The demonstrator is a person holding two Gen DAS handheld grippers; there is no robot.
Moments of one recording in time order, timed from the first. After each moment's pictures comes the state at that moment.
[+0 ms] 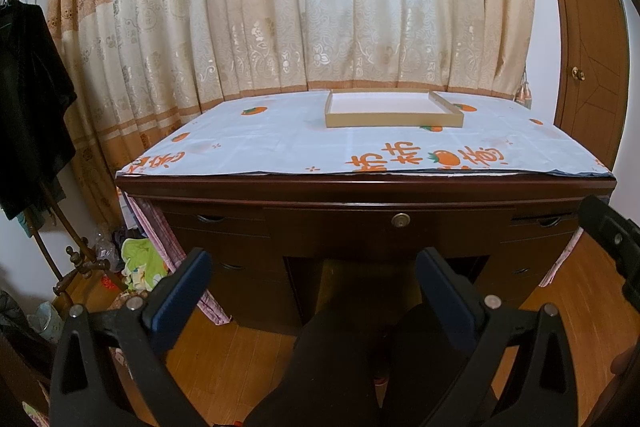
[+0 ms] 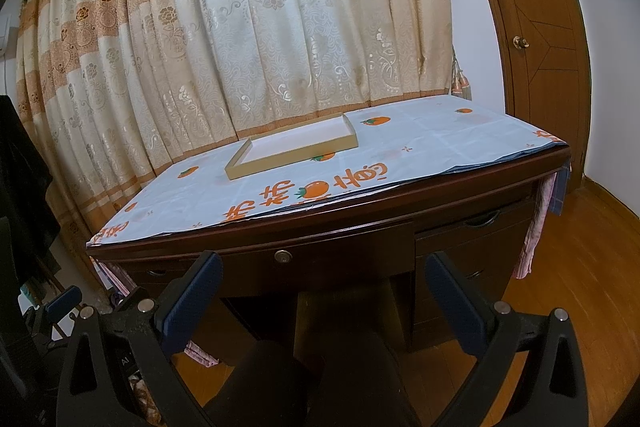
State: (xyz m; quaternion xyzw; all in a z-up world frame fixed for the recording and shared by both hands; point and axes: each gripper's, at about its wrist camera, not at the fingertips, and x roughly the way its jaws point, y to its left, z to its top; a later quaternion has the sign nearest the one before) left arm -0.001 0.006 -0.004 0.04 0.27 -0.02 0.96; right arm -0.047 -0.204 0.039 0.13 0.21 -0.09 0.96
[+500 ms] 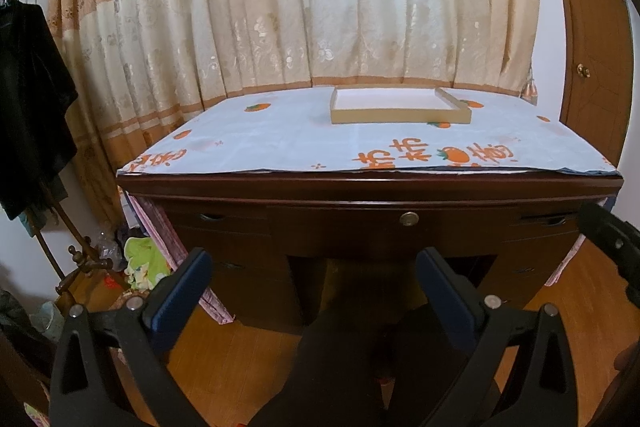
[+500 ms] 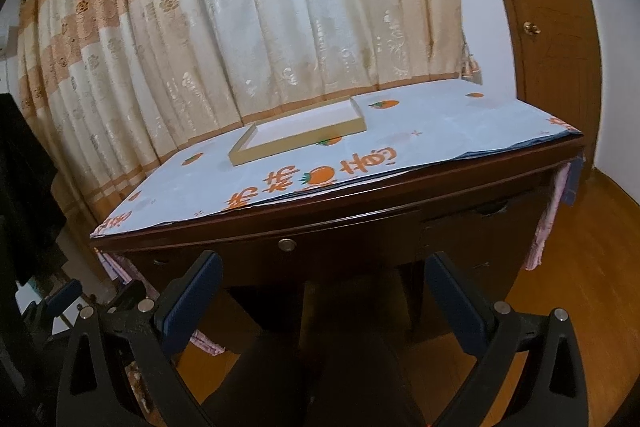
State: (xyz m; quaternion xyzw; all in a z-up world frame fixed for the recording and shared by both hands) left arm 0.006 0.010 -0.009 0.05 0.27 -0.01 0.96; right arm -0.032 -0.206 0.024 0.13 0.24 -0.07 0.96
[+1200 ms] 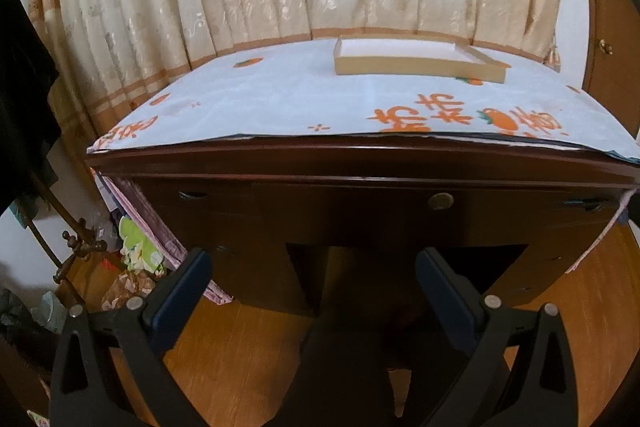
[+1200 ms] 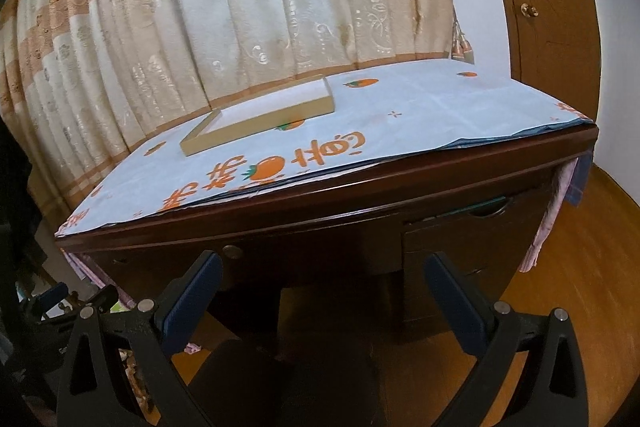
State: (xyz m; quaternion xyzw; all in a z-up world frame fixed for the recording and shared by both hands) left arm 0.101 0.004 -0.063 0.06 0.35 0.00 0.94; right arm 0.036 -0.265 -0.015 0.13 0.28 -0.09 0.95
